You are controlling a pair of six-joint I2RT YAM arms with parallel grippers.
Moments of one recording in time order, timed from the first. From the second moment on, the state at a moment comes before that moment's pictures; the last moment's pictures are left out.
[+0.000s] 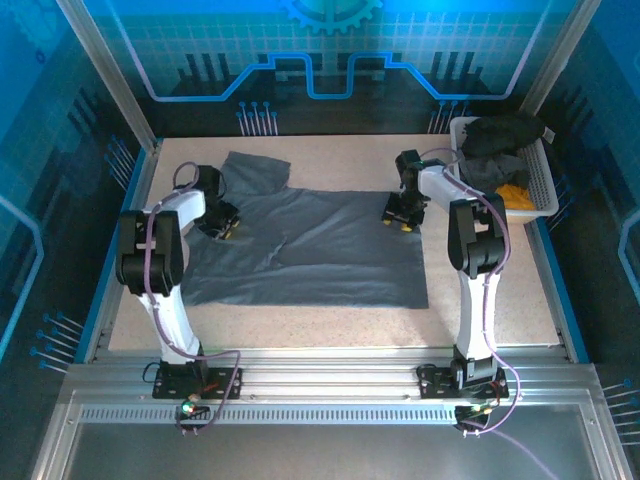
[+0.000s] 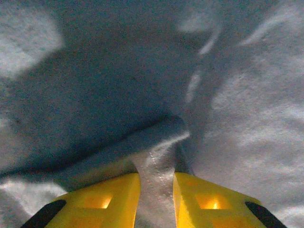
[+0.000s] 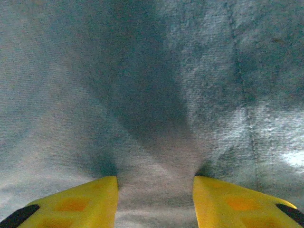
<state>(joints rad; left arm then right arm) 0.07 1.95 1.26 -0.58 0.11 -0.96 0.19 2.19 1.69 -0.96 -0.13 0.54</state>
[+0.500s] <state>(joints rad) 0.08 2.12 1.76 -0.63 0.10 -0.95 0.20 2.17 1.84 -0.93 -0.22 0.44</state>
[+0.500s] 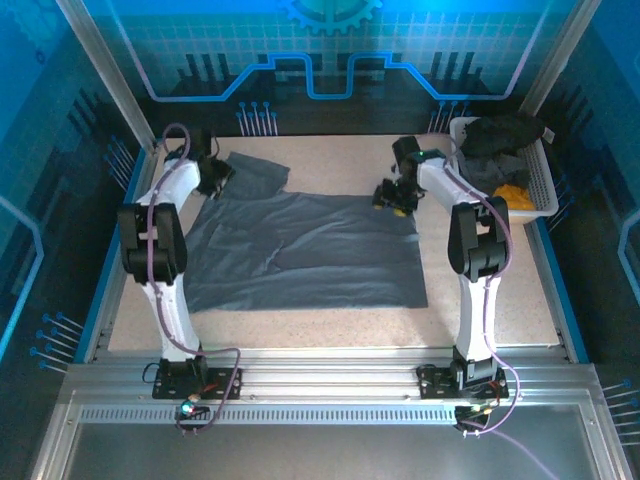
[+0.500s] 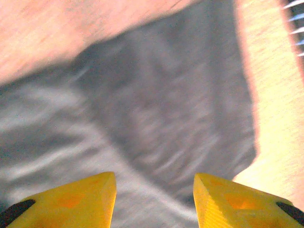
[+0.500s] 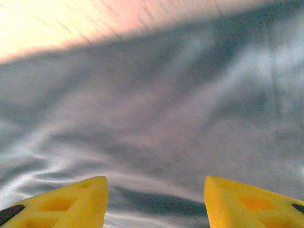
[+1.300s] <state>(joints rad) 0.12 2.75 2.48 -0.29 0.02 -0.84 0.24 2.15 1.83 -0.91 -0.38 0.41</state>
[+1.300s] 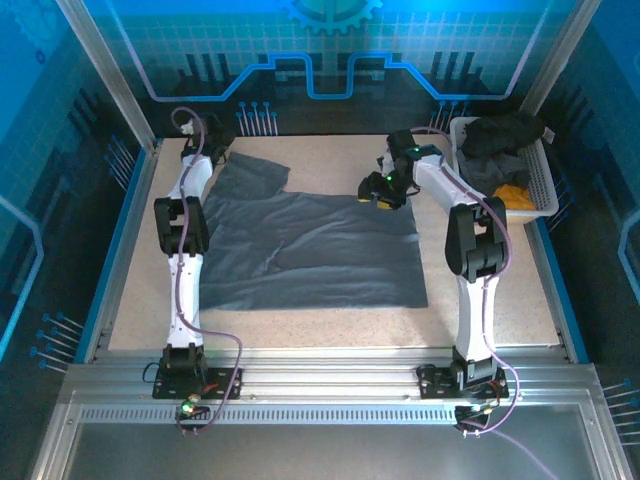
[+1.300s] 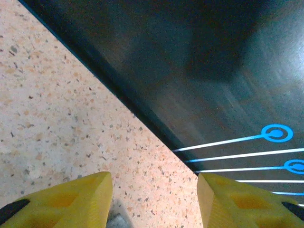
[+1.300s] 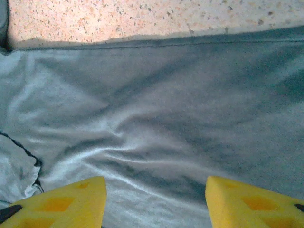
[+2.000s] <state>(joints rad) 0.04 2.76 2.56 -0.74 0.02 -0.77 0.21 2.14 1.85 -0.88 -0.42 0.41</state>
